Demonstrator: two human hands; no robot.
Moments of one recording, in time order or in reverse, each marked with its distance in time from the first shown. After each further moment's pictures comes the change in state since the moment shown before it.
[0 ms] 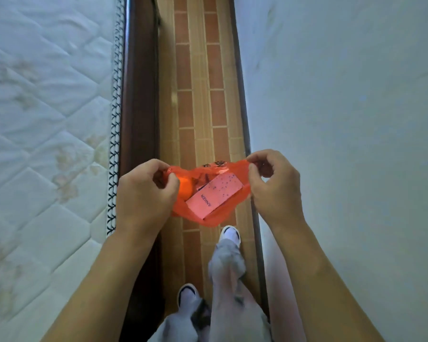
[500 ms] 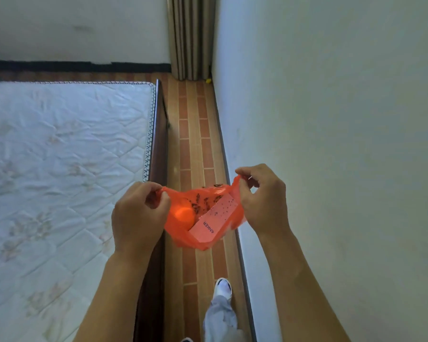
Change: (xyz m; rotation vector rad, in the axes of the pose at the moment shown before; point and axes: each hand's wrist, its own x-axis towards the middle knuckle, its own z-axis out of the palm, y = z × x) left_hand -0.020 0.186 -0.241 -0.093 0.233 0.165; right_hand -0.024 -0.271 -0.184 -0.064 0.178 -0.307
